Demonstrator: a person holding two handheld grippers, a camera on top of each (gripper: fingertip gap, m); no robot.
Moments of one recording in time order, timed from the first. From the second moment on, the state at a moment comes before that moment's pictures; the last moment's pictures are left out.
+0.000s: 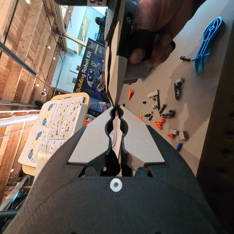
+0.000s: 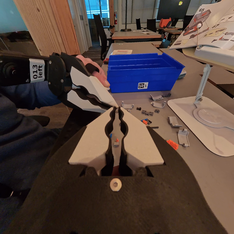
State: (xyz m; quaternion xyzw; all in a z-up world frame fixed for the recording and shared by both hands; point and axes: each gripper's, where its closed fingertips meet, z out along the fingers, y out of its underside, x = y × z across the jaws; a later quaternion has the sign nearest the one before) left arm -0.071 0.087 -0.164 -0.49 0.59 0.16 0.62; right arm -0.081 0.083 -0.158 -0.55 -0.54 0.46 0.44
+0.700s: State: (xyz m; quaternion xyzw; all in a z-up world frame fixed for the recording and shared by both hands) left arm -0.077 0.088 -0.170 -0.51 0.59 0.15 0.61; right arm -0.075 0.085 -0.163 -0.55 -0.57 0.43 0.44
